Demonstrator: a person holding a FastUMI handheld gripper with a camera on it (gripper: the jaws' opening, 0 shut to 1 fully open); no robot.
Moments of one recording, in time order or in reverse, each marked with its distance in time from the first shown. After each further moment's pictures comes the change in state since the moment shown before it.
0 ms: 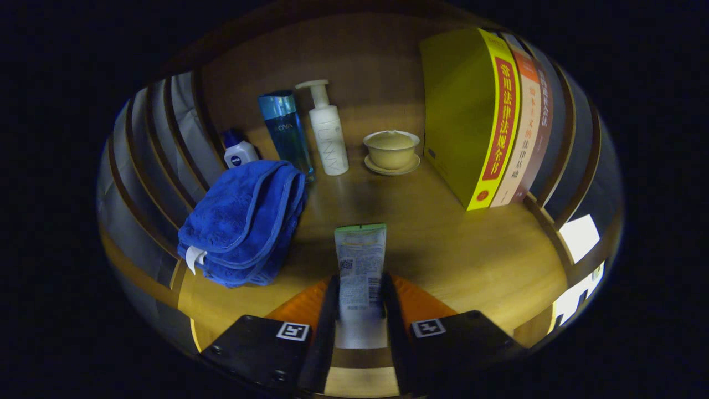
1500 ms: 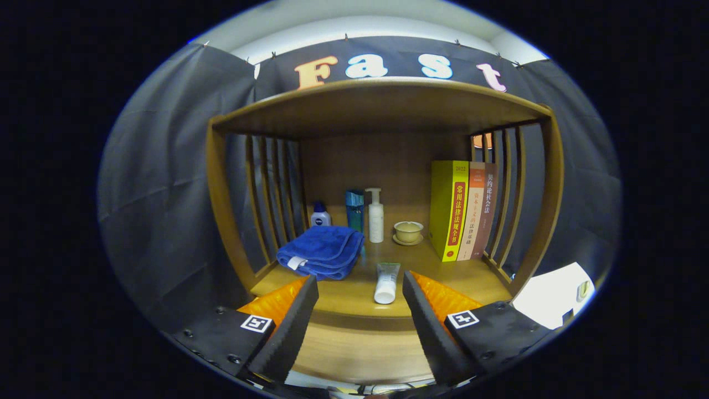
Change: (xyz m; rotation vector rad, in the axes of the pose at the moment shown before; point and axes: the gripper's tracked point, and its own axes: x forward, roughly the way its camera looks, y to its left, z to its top) arm -0.233 0.037 -0.033 -0.186 -0.499 0.179
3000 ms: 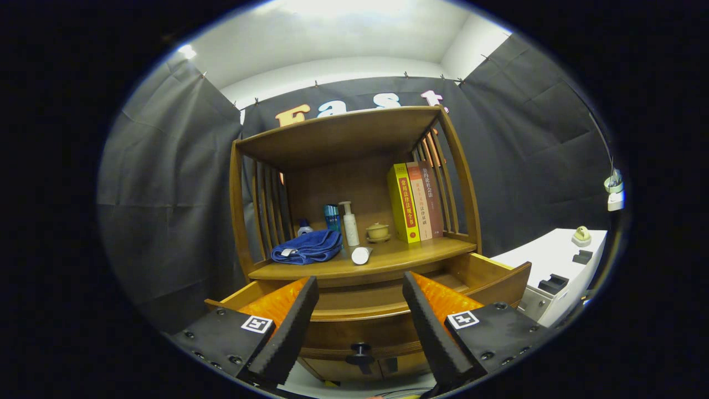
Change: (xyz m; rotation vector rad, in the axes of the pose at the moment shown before) arm -0.093 -0.025 -0.115 0.115 -0.299 -0.138
